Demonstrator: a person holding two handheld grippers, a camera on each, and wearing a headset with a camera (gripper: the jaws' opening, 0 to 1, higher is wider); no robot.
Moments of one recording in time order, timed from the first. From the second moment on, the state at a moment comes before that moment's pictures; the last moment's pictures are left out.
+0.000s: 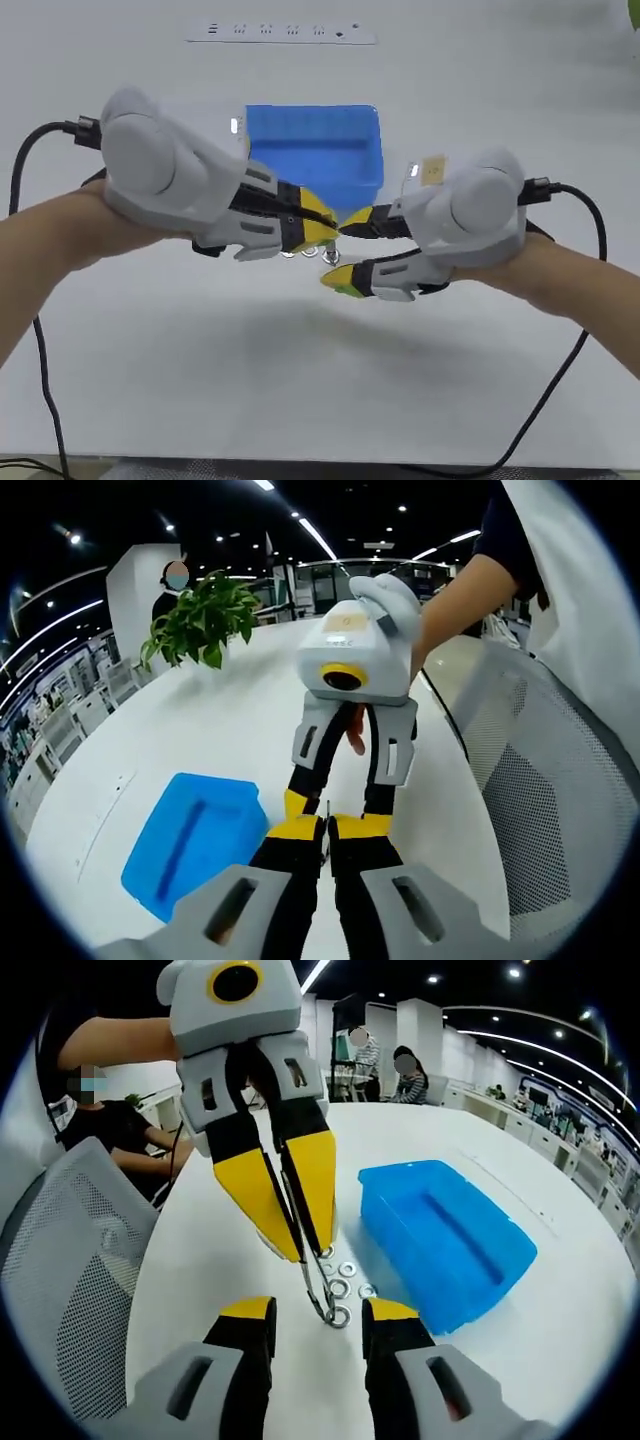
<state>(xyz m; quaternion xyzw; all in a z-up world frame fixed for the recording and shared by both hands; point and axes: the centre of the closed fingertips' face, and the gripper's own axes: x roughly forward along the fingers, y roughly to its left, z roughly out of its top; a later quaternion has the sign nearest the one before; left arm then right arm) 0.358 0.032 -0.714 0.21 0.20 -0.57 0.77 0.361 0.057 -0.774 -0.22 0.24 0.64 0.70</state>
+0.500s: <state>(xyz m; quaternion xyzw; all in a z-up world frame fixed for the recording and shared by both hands) 0.357 0.034 -0.721 0.23 0.22 -0.57 0.75 0.359 0.067 -0.776 -0.25 0.22 0.66 0.68</state>
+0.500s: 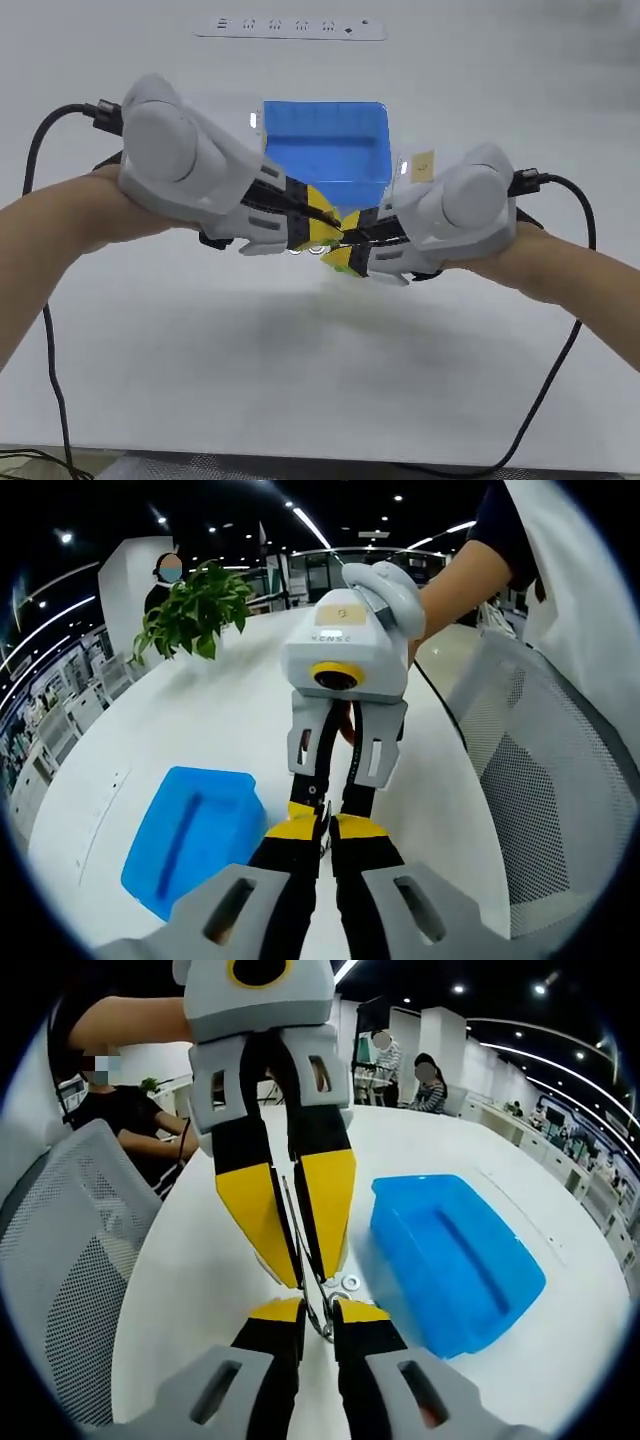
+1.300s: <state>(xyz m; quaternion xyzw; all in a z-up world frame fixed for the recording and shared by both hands) 0.358 0.039 -0.723 0.22 0.22 -0.54 0.79 0.360 0.062 -0.776 -0.25 0.20 0.65 0.69</state>
